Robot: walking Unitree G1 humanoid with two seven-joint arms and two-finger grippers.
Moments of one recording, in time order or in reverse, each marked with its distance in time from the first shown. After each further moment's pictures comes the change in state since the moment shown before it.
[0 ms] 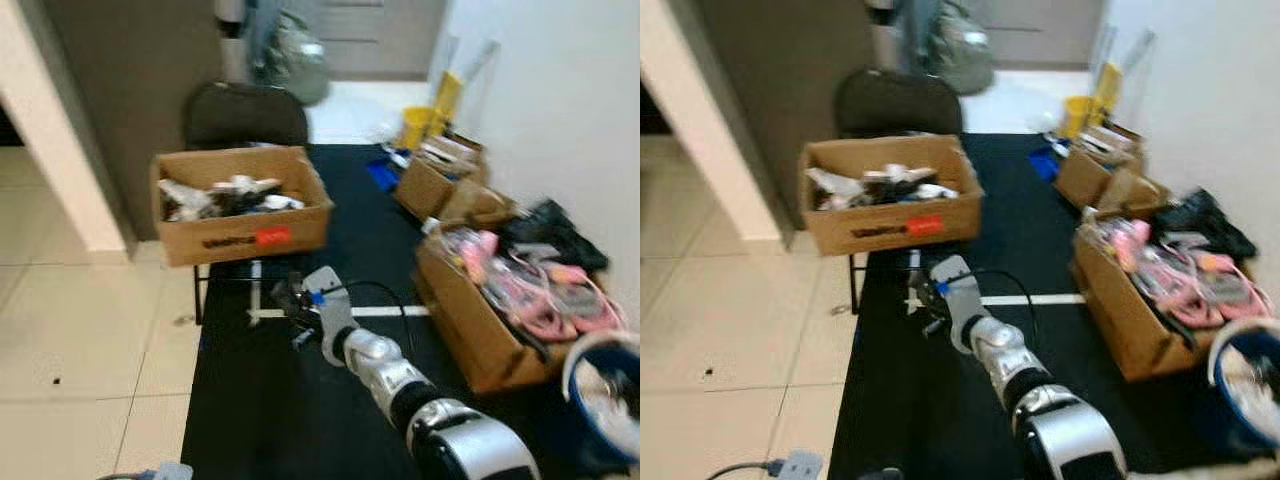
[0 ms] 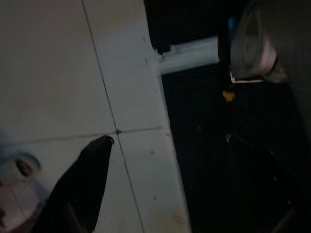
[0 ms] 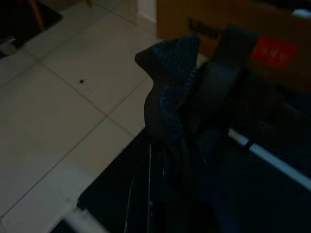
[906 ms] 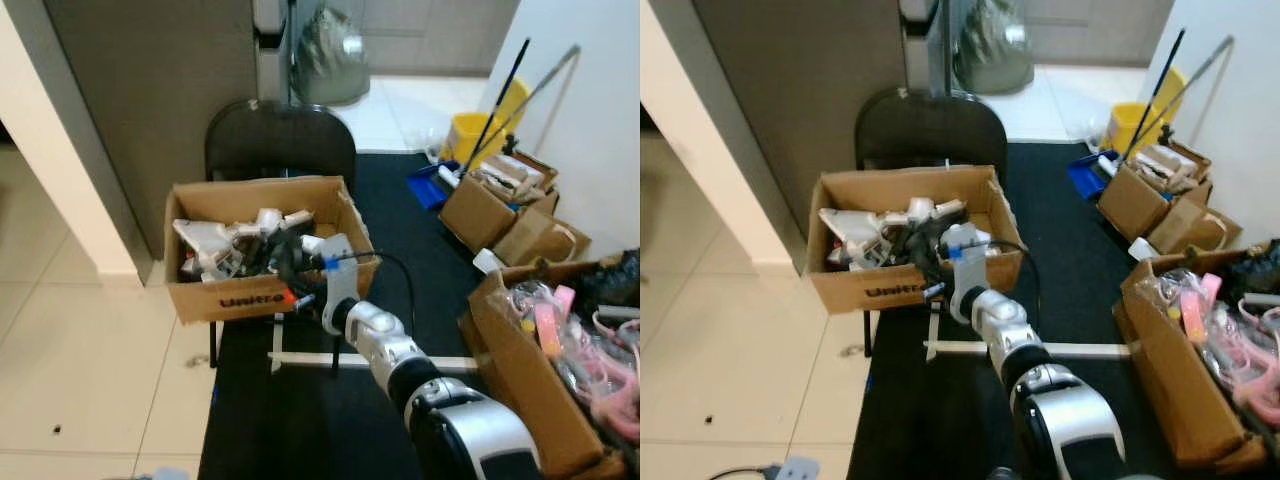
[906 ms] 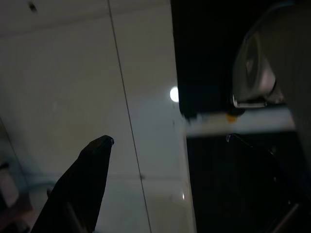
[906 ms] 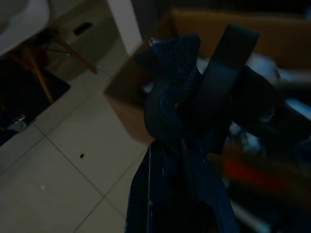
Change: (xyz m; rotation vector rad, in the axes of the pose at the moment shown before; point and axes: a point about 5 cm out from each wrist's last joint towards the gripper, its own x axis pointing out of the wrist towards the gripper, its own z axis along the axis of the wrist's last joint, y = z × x) left arm 0.000 0.004 0.002 0.022 -0.009 0.012; right arm 0.004 -0.012 0.039 0.133 -0.172 0.009
